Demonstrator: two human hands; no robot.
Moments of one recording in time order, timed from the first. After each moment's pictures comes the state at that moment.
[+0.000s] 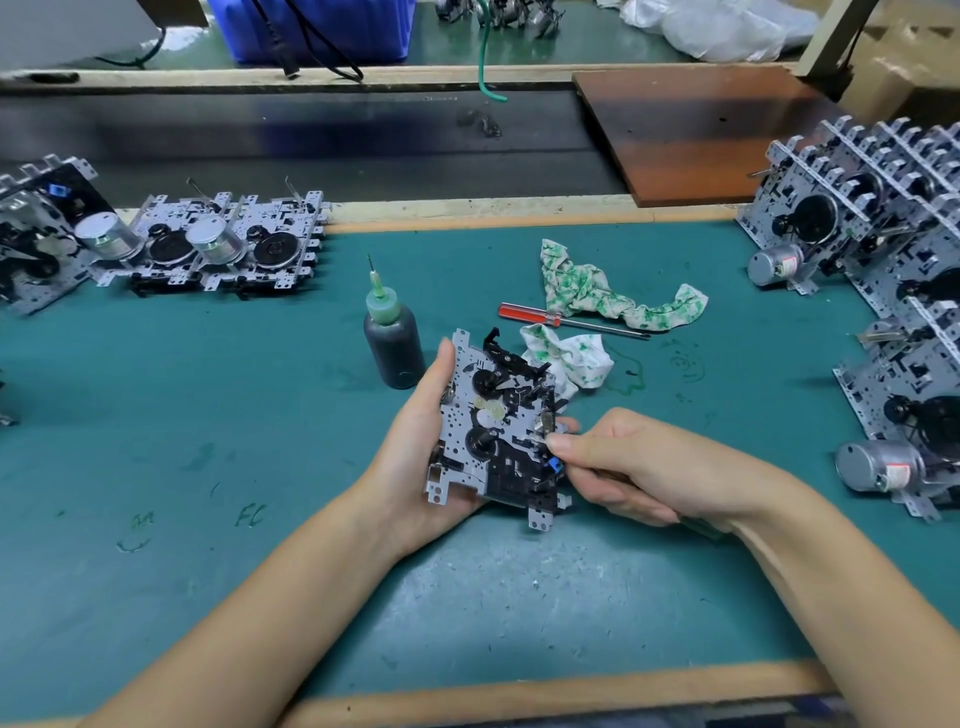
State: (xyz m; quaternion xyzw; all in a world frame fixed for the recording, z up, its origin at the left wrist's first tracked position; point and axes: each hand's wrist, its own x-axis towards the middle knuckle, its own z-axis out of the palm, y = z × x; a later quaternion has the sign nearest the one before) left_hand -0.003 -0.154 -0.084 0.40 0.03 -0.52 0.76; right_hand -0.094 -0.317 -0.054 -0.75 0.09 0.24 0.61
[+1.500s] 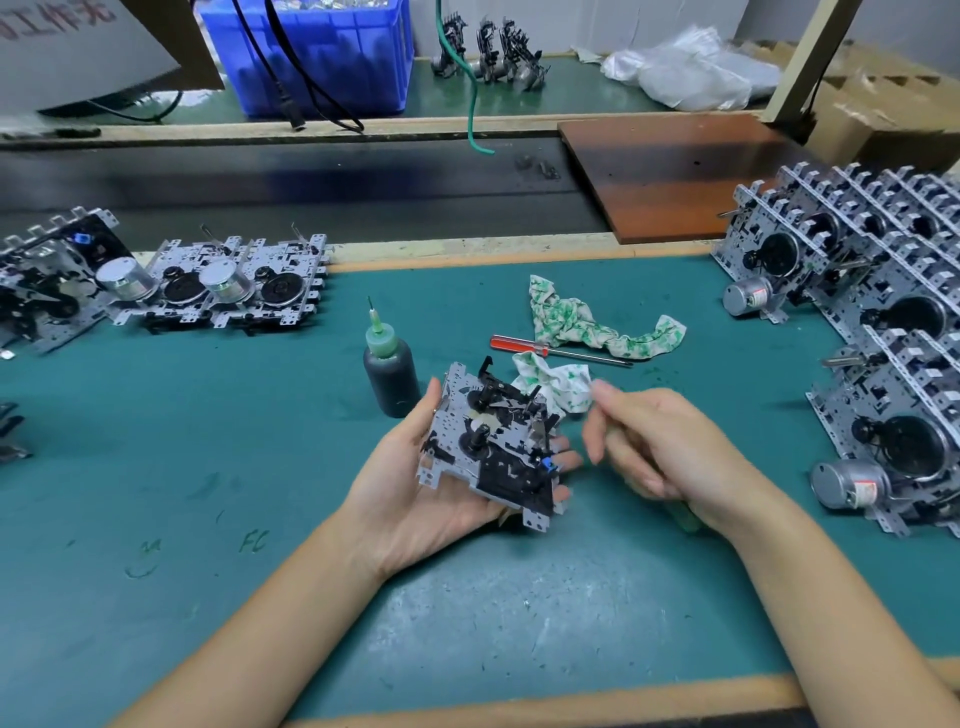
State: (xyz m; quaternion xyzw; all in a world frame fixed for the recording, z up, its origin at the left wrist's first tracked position) left_hand -0.003 -0.147 -0.083 0.26 -0.03 -0.58 0.77; right_hand -0.096 -0.334 -0.055 -0.72 0.14 0.03 0.67
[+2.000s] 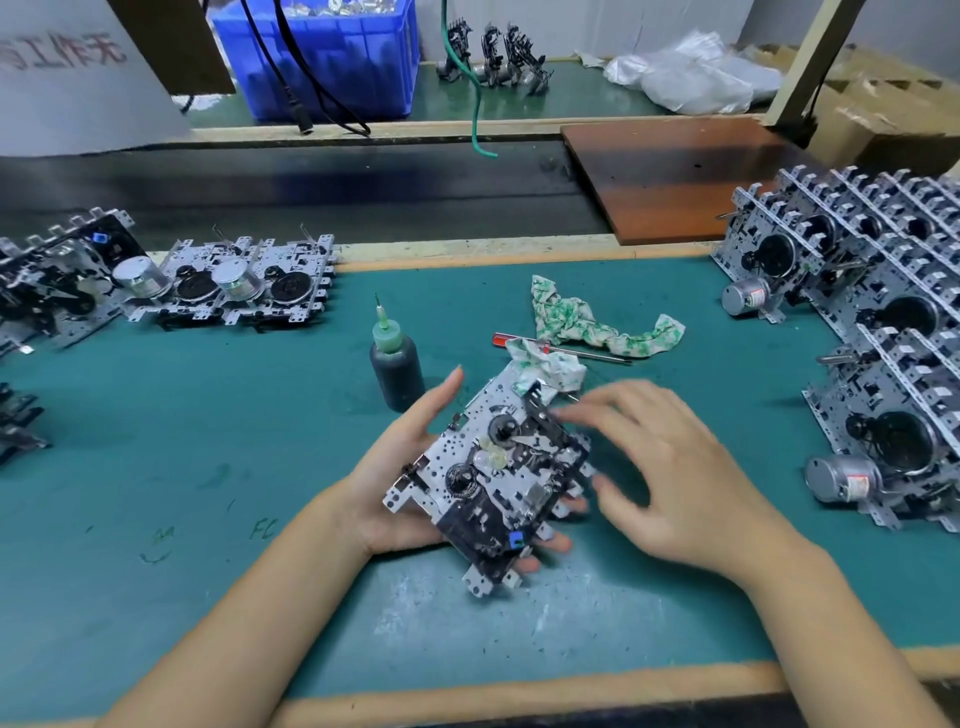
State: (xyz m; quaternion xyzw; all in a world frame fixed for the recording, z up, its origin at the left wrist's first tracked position) left_hand 0.008 -0.135 -0.074 0.31 -0.08 -0.69 0.65; right_hand -0.122 -0.329 -0.059 -0.97 -0.06 -0.16 0.17
